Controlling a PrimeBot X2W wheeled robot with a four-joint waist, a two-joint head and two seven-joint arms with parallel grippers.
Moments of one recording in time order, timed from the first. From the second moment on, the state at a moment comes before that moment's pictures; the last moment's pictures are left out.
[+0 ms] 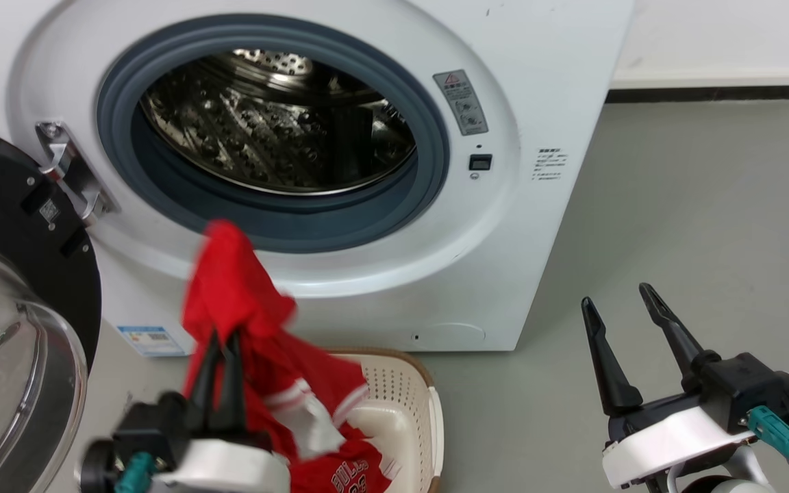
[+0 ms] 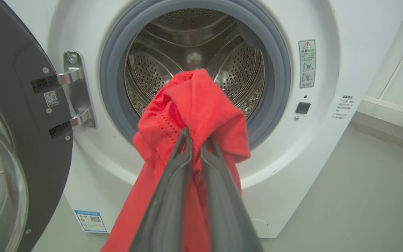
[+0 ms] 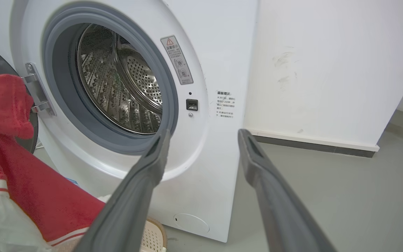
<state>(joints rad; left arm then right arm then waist) 0.03 0.21 -0.23 -0.11 -0.31 0.18 -0.19 0.02 -0.05 0.11 -0.14 0.06 0.13 -0.04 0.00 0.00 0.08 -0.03</state>
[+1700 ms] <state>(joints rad) -0.37 0.06 -0.12 0.89 -0.23 -0.02 -0.26 -0.21 -0.05 0.13 0.02 0.06 0.13 -0.15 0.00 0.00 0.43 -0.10</state>
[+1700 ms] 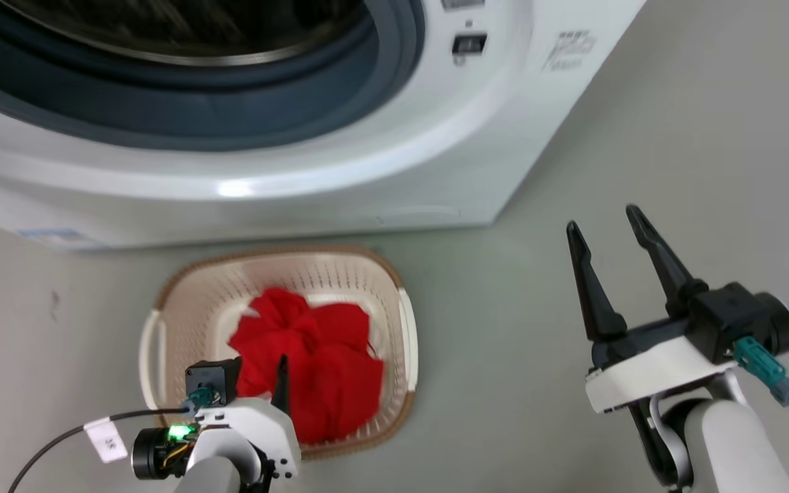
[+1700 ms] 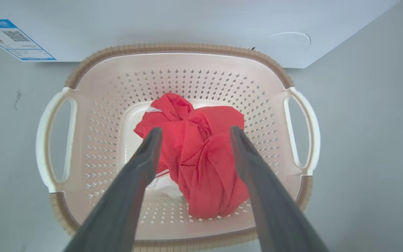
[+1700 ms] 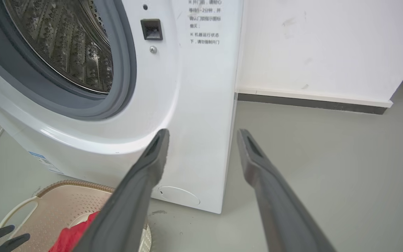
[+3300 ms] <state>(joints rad) -0.02 0.08 -0.04 0.12 -0.11 -0.01 -0.23 0.06 -0.05 0.04 -0.08 0.07 0.13 -0.06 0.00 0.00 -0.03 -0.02</state>
